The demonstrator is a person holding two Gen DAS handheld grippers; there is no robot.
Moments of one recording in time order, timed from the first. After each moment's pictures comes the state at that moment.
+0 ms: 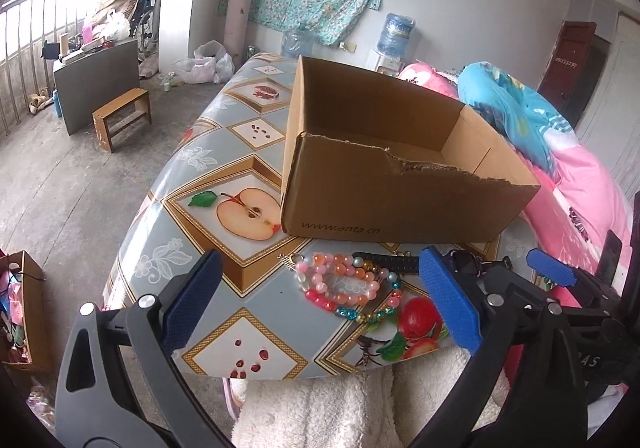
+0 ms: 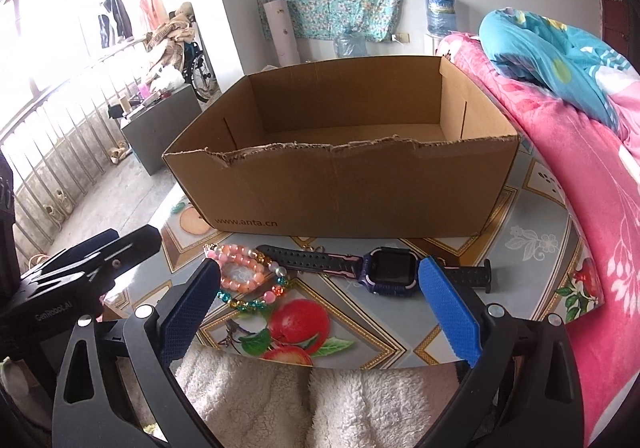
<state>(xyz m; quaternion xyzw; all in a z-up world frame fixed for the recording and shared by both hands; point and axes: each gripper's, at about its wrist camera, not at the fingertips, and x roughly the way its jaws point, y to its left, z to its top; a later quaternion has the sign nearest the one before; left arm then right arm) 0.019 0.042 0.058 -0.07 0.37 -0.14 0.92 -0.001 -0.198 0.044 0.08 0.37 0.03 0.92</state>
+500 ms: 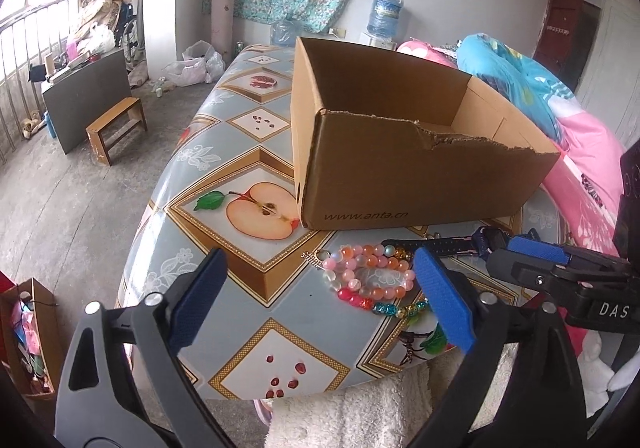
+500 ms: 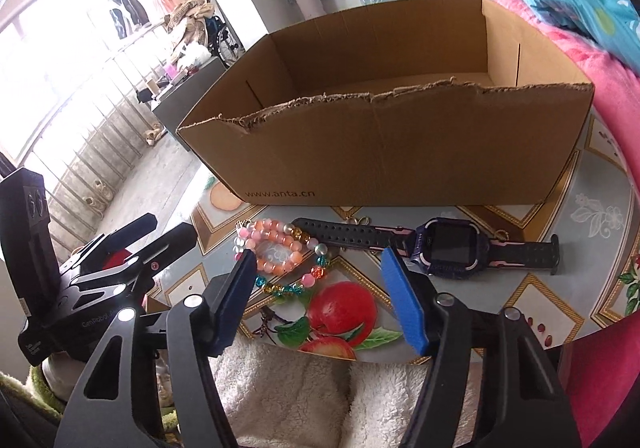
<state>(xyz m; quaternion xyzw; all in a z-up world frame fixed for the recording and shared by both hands) 0.036 0.046 0.035 -0.01 0.38 -0.17 0.91 0.027 -0.195 0.019 0.15 0.45 0.11 0.88</state>
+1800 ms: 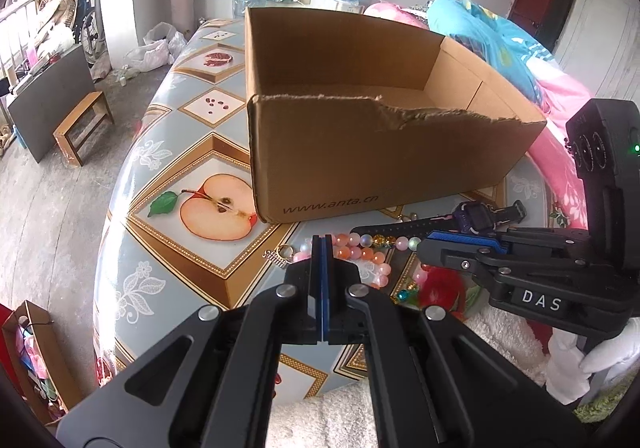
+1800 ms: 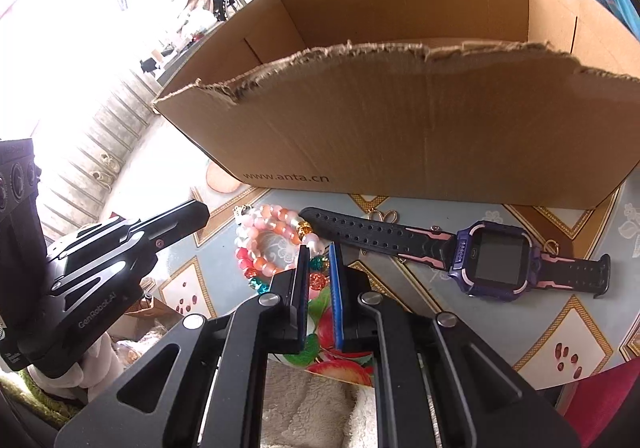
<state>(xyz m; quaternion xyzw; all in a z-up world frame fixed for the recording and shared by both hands) 0.056 0.019 0.035 0.01 0.43 -0.22 0.87 0.065 -0.177 -0.004 0.14 0.50 0.14 0.84</state>
